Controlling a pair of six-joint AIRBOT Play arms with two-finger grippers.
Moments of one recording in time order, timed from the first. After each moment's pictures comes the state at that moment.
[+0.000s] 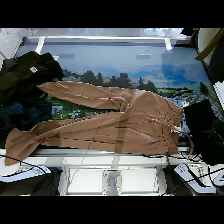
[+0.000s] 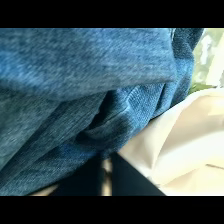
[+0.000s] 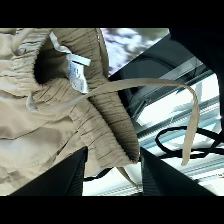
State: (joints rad) left arm 0.96 -1.34 1.10 1.15 -1.42 -0.82; right arm -1.04 -1.02 0.93 -1.21 1.63 1.25
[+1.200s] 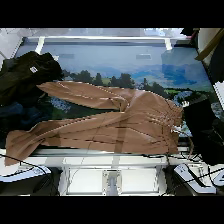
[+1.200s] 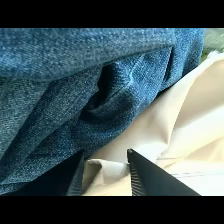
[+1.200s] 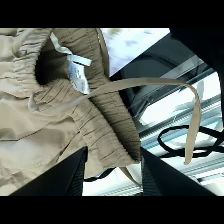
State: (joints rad) left arm 0.95 -1.34 1.12 1.25 -1.46 -0.70; right arm -1.04 -1.02 0.93 -1.20 1.63 1.27
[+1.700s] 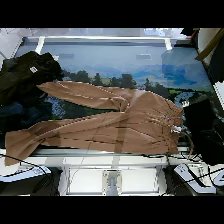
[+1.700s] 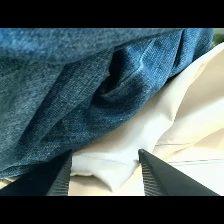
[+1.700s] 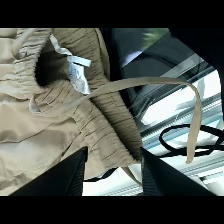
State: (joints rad) left arm 0.95 -1.35 1.17 1.31 -1.50 -0.69; right arm -1.04 -1.02 0.93 -1.20 1.63 1.29
